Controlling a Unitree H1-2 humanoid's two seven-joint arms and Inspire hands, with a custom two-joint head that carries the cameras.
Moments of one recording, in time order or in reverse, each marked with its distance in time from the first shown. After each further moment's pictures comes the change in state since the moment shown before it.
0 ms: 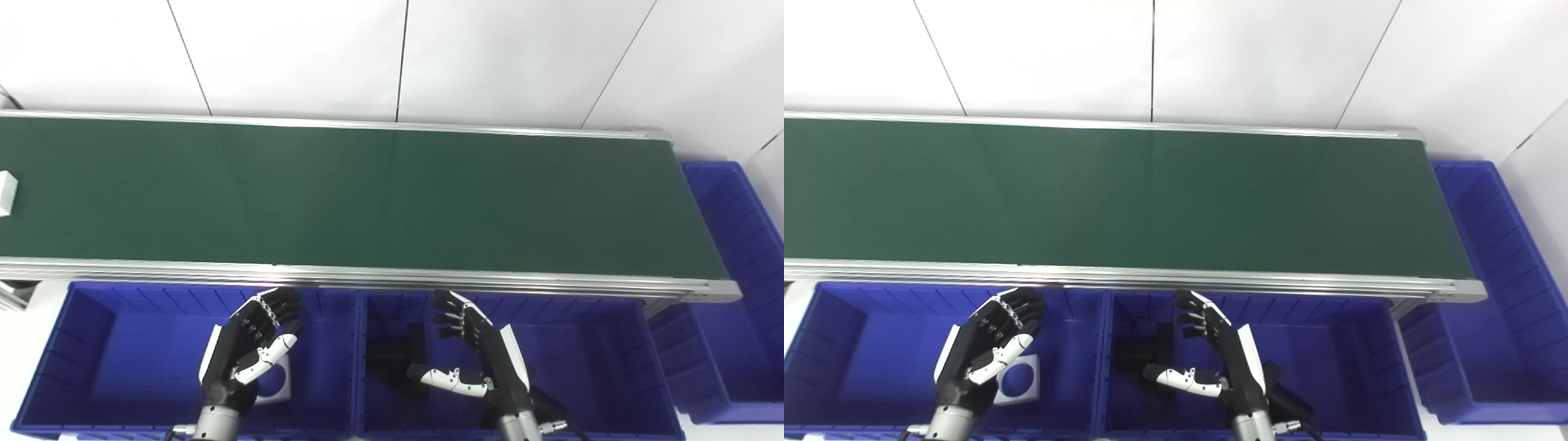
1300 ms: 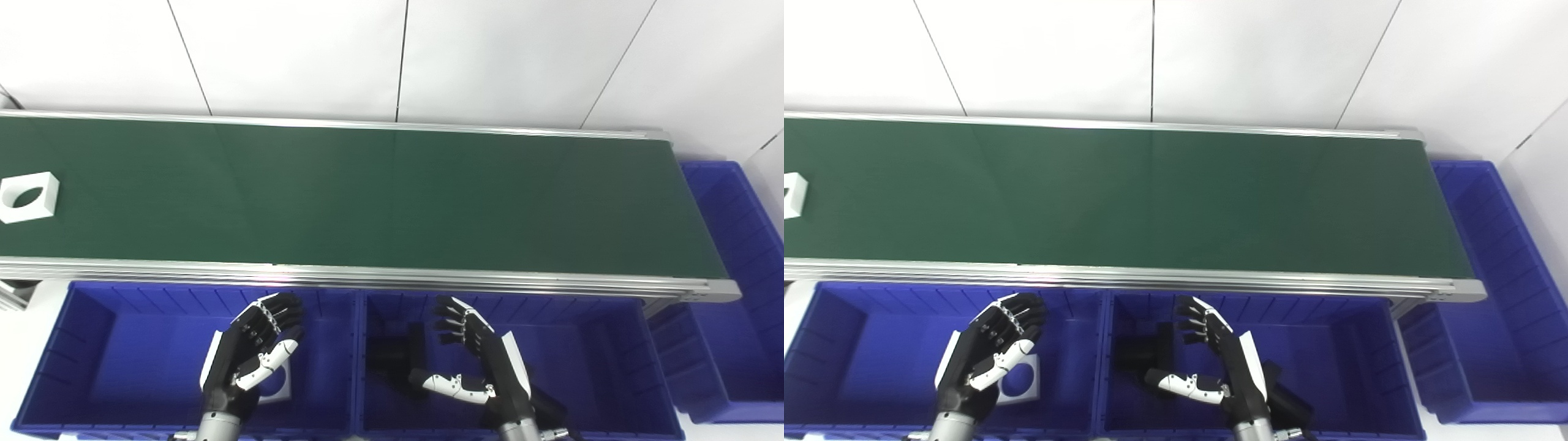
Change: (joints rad) left arm 0.014 -0.005 -0.003 0.010 0.002 -0.012 0.000; right arm 0.016 -0.001 -0.003 0.019 -0.001 -0.034 -0.001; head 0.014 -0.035
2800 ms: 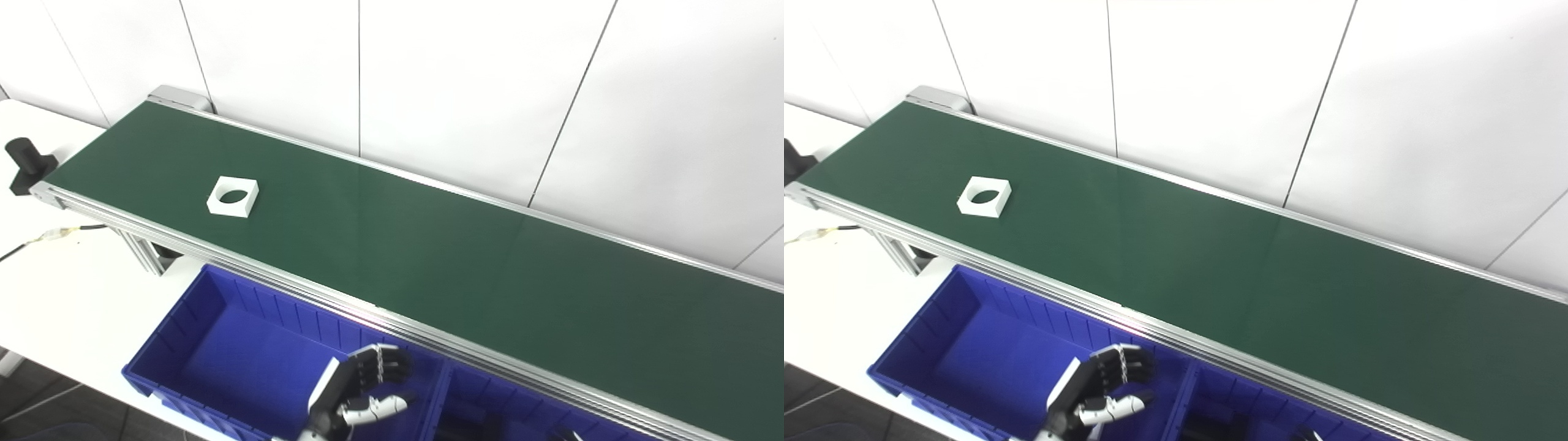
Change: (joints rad) left arm -0.070 -0.051 -0.010 0.104 0.094 -0.117 0.058; right arm -0.054 -0.113 -0.002 0.194 0.112 -0.040 -0.040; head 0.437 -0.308
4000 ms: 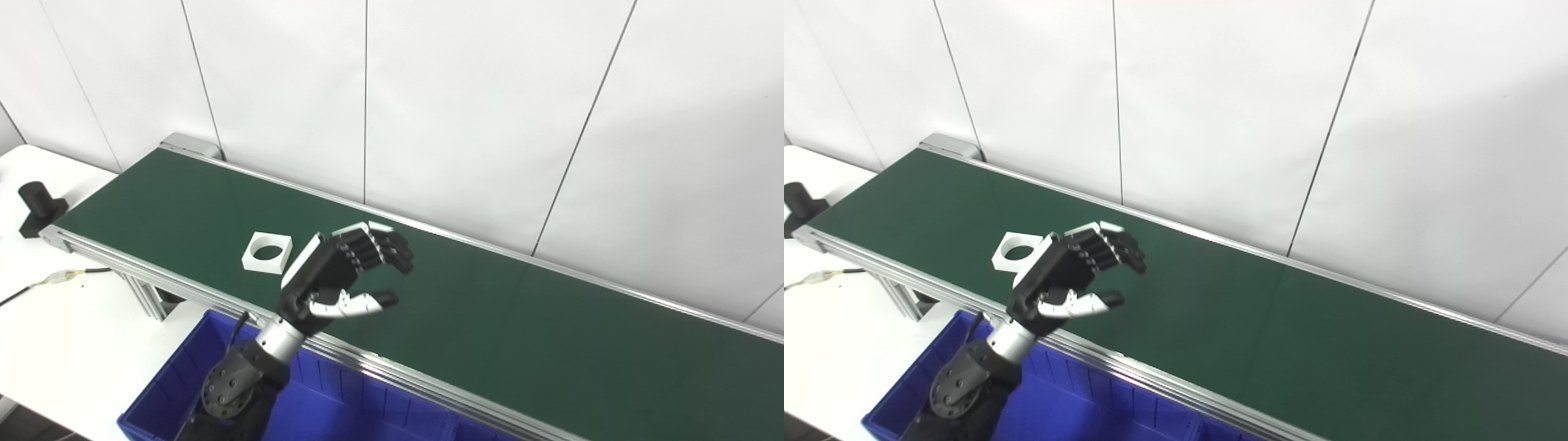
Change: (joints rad) left arm -0.306 0.246 0.137 -0.270 -0.223 0.093 -0.190; right arm -0.043 0.020 -0.038 0.053 0.035 0.000 0.036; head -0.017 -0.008
